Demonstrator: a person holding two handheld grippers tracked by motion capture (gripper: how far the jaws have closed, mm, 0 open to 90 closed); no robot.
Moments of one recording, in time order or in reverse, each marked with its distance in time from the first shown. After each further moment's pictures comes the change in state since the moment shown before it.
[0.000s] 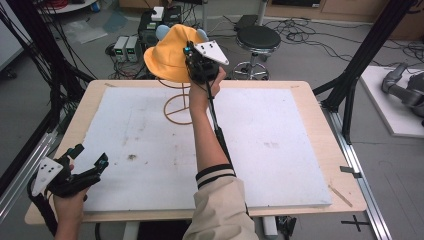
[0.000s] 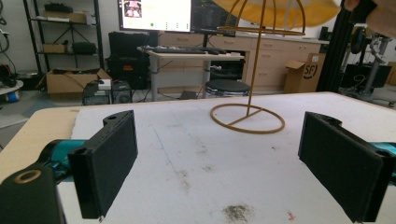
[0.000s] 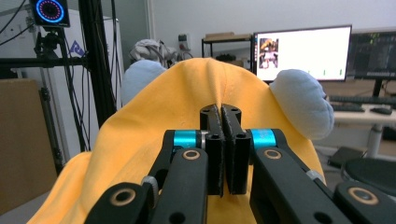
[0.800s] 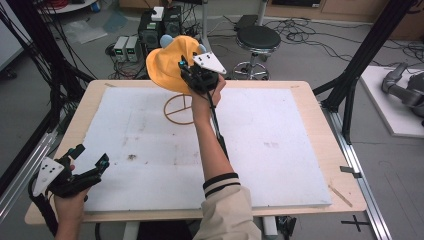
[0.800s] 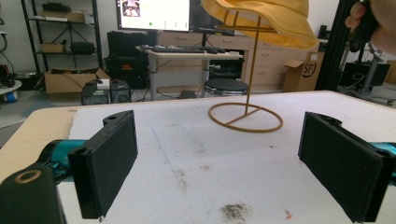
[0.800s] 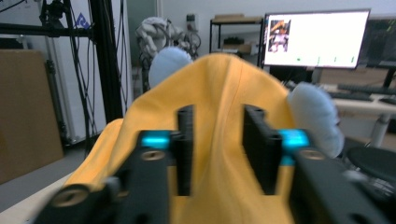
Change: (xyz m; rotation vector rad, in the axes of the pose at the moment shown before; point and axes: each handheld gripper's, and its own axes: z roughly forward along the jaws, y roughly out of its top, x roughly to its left) left arm -0.002 0.000 0.000 0.006 -0.004 0.008; right arm 0.000 -0.024 -0.009 0.060 0.024 -0.067
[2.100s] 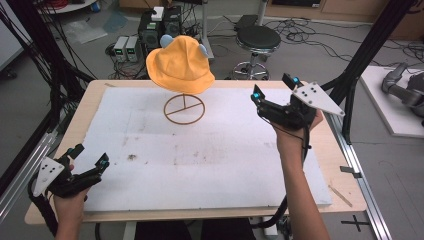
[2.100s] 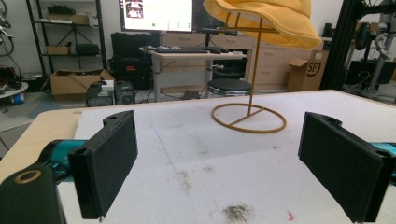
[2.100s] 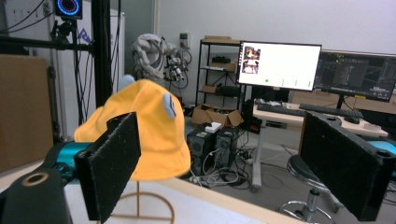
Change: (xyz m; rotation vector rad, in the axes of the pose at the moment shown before) left arm -0.002 0.003 -0.001 -0.005 0.018 0.011; right arm -0.113 0.037 -0.211 -0.054 0.000 -0.050
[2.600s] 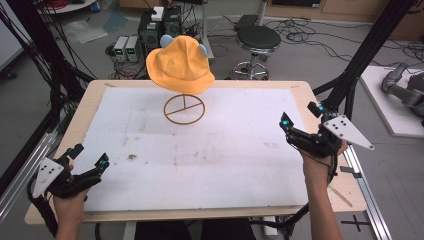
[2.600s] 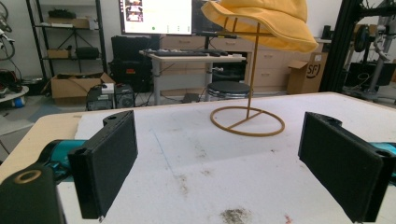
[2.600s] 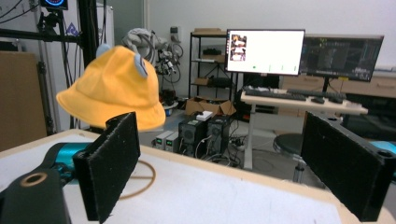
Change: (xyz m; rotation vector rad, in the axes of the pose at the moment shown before) left arm -0.003 0.003 -0.002 -0.009 -0.002 0.008; right arm -0.048 -0.055 -0.063 0.016 -0.031 0.035
